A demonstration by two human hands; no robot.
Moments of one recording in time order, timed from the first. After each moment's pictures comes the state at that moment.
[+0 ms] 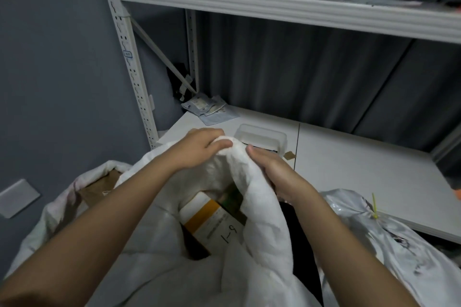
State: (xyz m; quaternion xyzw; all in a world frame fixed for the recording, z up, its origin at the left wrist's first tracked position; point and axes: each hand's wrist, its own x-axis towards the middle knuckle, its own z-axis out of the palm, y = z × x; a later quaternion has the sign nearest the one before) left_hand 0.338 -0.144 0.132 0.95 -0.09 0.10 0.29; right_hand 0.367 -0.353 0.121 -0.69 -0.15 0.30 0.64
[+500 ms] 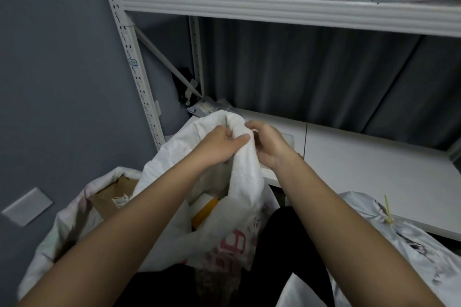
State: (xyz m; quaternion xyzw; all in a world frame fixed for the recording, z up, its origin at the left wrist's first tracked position) left_hand 0.339 -0.194 0.169 0.86 0.14 0.03 0.48; right_hand 0.405 -0.303 0.163 -0.57 0.00 0.27 0.77
